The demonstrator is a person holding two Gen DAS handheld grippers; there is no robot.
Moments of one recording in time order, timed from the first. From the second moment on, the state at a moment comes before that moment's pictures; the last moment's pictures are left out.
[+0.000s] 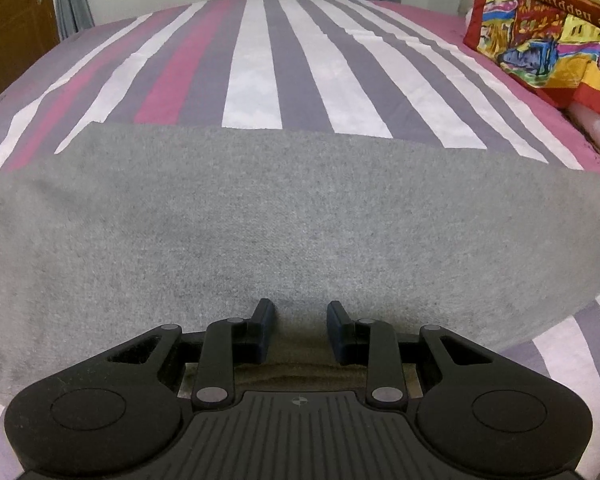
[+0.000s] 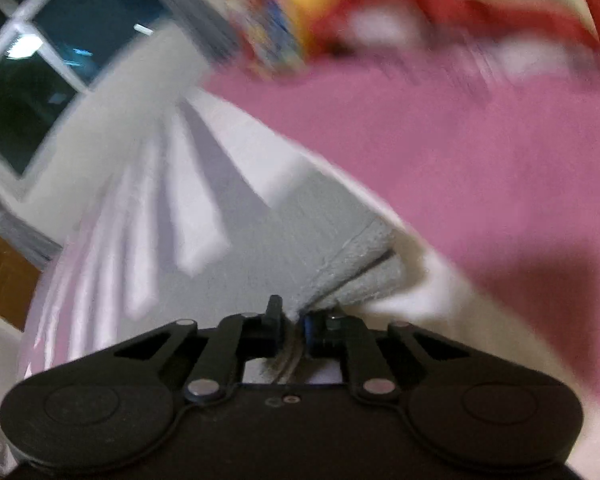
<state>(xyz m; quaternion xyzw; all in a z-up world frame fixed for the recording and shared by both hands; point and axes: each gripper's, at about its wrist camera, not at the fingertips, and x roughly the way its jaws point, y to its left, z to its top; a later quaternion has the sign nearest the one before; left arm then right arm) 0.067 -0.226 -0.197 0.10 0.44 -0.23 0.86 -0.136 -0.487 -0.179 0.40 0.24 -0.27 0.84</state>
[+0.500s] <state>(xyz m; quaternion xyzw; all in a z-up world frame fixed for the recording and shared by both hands) 0.067 -0.266 -0.171 0.10 0.43 -0.26 0.86 -0.146 -0.497 -0.208 0.41 0.27 -0.28 0.83</state>
